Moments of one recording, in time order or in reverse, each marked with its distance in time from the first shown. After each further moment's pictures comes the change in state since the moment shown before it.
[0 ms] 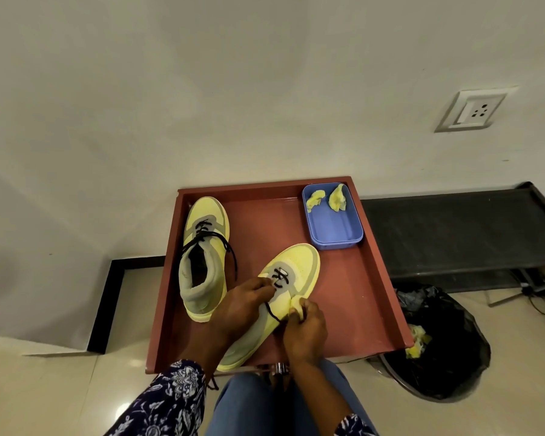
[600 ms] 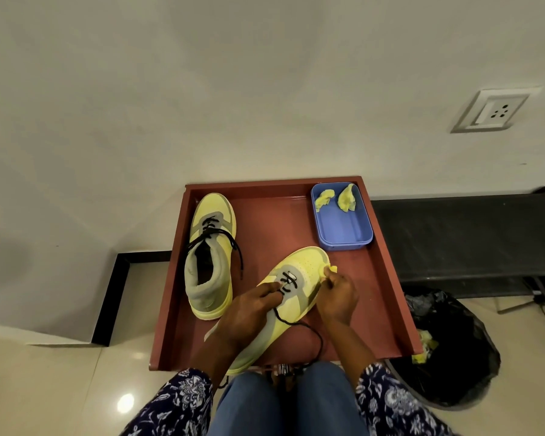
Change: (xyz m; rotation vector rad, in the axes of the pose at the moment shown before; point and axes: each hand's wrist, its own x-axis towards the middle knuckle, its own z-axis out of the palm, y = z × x) left_hand -0.010 0.001 0.015 0.068 0.077 0.016; right_hand 0.072 -0.015 -0.017 -0.167 0.044 -0.177
